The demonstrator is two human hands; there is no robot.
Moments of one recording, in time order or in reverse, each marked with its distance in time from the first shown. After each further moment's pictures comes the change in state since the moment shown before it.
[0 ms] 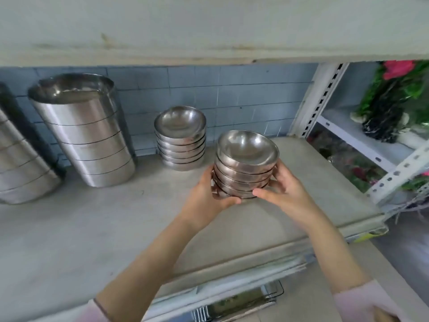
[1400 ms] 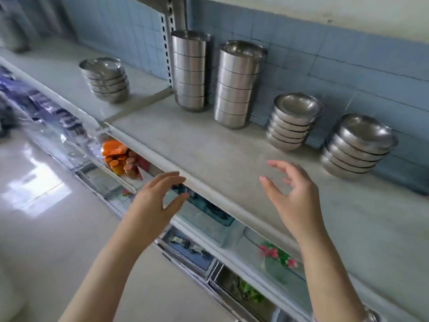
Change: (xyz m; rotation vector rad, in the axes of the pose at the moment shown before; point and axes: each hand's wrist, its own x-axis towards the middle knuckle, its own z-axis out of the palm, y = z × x) left_hand -0.251 0.043 0.018 0.590 0.818 -0.407; right_hand -0.031 -0.032 0.046 -0.203 -0.390 -0.476
